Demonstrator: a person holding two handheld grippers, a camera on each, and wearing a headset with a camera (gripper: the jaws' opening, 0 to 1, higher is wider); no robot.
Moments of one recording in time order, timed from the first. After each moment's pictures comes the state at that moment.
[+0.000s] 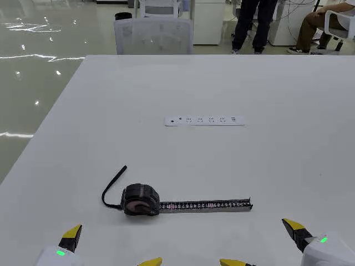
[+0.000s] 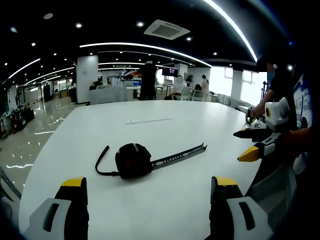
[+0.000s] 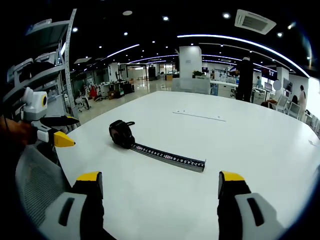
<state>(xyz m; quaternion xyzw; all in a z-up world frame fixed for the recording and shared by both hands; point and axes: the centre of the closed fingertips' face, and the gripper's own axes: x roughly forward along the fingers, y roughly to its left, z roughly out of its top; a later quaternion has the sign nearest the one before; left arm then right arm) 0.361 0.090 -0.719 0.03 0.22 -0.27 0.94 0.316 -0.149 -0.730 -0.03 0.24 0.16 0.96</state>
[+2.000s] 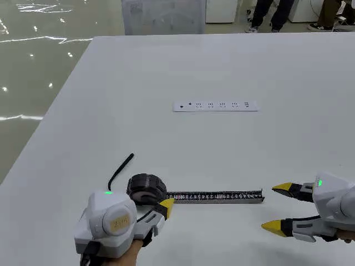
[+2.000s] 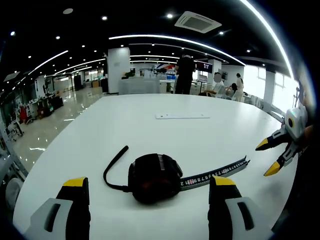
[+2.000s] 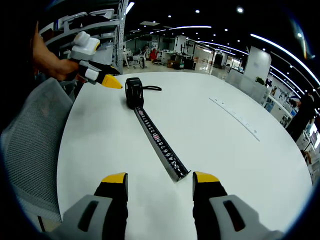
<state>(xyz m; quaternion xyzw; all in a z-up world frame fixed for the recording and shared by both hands) 0.452 0.075 -0.757 0.03 0.25 -0.12 0.96 0.385 -0.201 -0.786 -0.21 0.29 0.40 0.84</state>
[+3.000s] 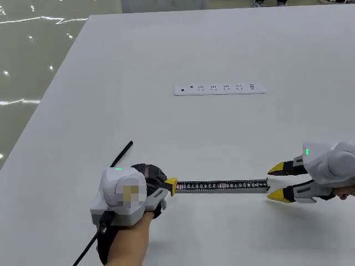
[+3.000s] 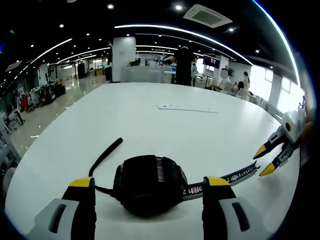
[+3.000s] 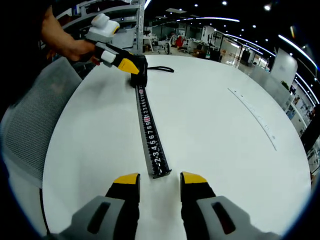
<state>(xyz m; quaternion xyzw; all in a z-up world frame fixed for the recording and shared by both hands) 0.482 0.056 -0.790 0.00 0.29 -0.10 0.95 0.416 -0.211 -0.818 -0.26 0.33 0.48 0.77</state>
